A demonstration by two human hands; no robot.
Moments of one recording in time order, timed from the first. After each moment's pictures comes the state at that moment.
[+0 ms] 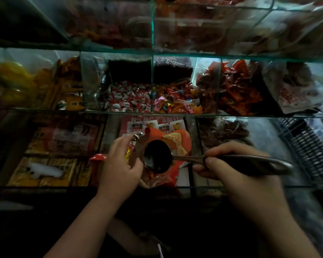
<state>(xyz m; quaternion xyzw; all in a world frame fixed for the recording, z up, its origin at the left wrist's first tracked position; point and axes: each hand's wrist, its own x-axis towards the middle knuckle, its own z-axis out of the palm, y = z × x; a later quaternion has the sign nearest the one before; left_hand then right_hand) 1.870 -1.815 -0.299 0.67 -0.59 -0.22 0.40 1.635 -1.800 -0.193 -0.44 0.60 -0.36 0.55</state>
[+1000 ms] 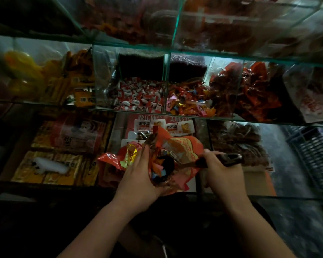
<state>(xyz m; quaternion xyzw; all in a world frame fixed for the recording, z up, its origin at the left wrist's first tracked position) 1.867 -1.815 -0.315 0.67 -0.62 -0.34 0.24 1.655 -1.847 -0.271 -0.42 0.69 -0.40 0.43</state>
